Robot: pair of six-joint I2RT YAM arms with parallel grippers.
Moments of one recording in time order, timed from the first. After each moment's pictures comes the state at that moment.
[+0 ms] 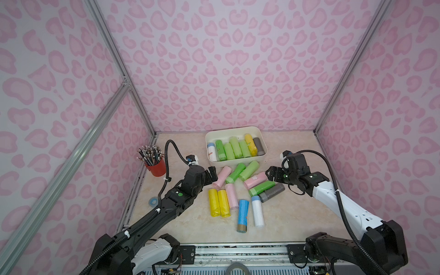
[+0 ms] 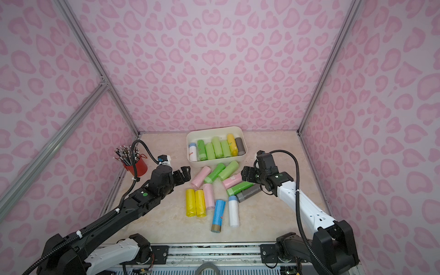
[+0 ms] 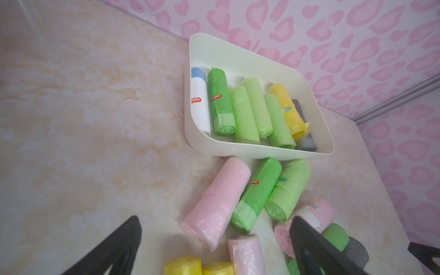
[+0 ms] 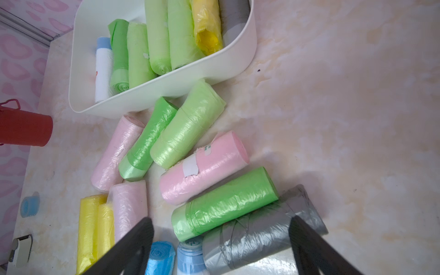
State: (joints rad) left arm -0.59 1.08 0.68 -0.16 -0.25 -0.66; right arm 0.40 1.21 0.86 -0.45 -0.12 0.47
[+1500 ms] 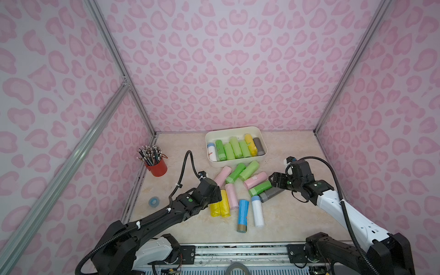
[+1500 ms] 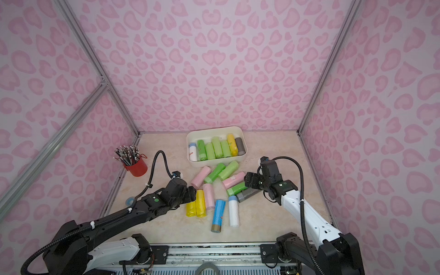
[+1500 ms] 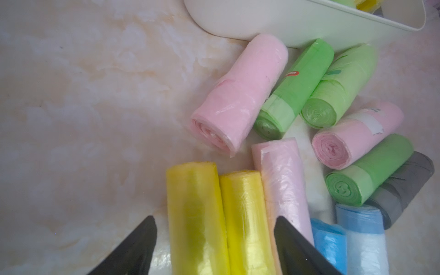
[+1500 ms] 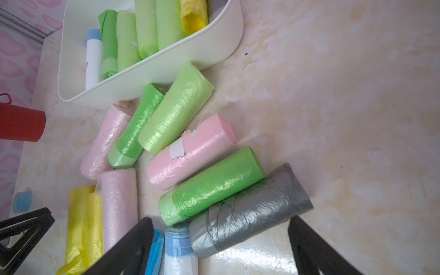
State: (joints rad) left arm -0.76 1.16 0.59 -0.33 -0.21 -0.80; right arm 0.38 1.11 0.75 -0.45 -0.12 0.47
